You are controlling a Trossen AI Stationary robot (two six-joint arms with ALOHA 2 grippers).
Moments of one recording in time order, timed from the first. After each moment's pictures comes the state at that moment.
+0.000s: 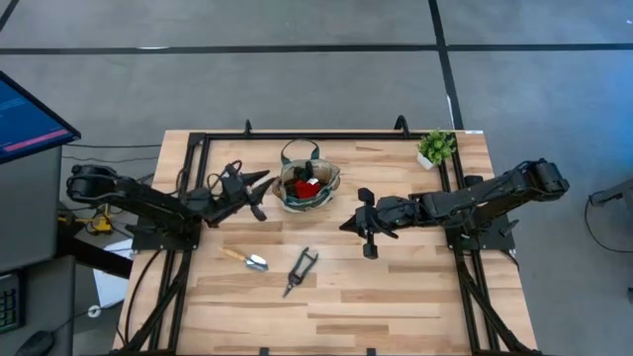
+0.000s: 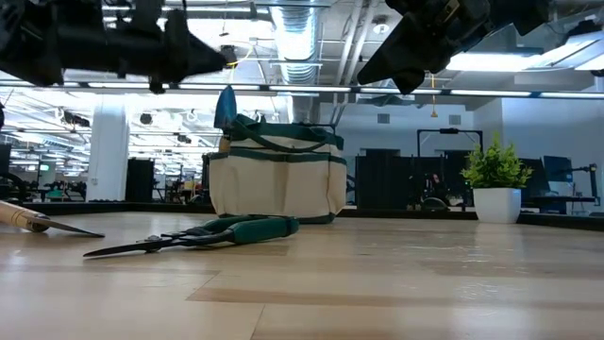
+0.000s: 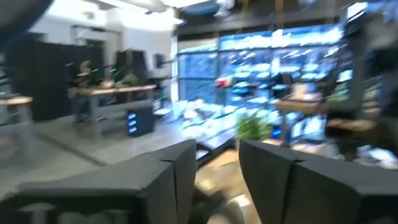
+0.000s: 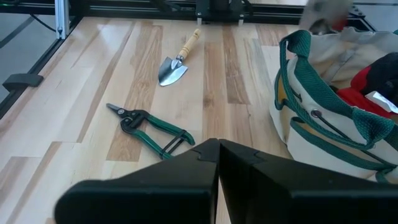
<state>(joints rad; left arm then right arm) -0.07 1.14 0.19 1.18 -0.66 0.12 0.17 1.33 0.76 0.06 0.13 0.05</state>
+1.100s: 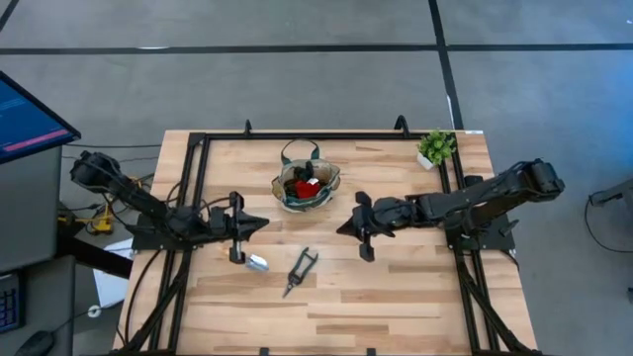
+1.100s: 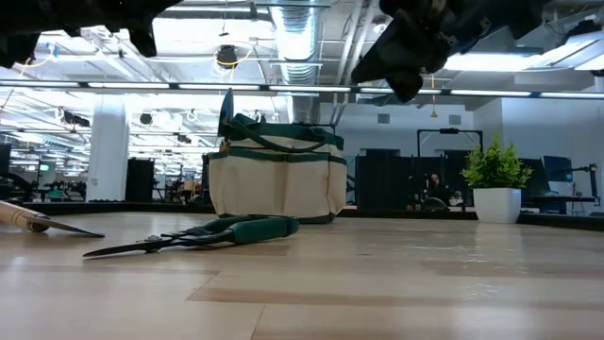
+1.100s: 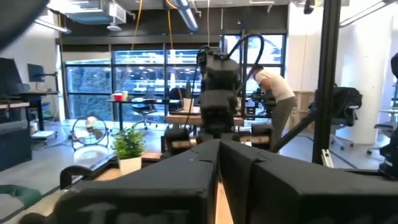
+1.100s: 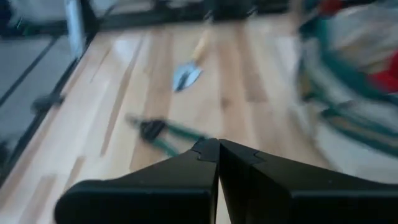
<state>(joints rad) -0.46 1.05 0.19 1.17 -0.58 0.14 0.18 1.38 0.76 0.11 0.08 0.17</state>
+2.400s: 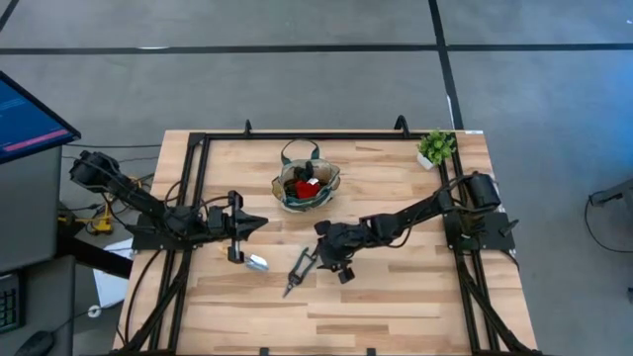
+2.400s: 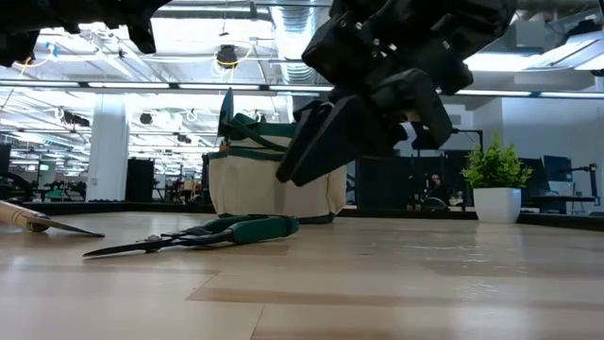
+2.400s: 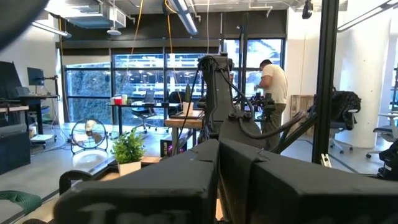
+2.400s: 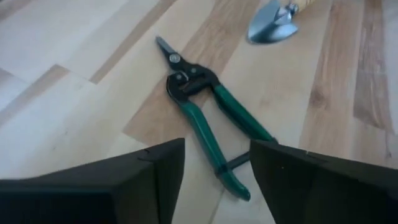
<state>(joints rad) -0.46 1.03 0.19 1.17 -0.58 0.15 0.20 1.90 1.01 0.20 -0.11 -0.26</state>
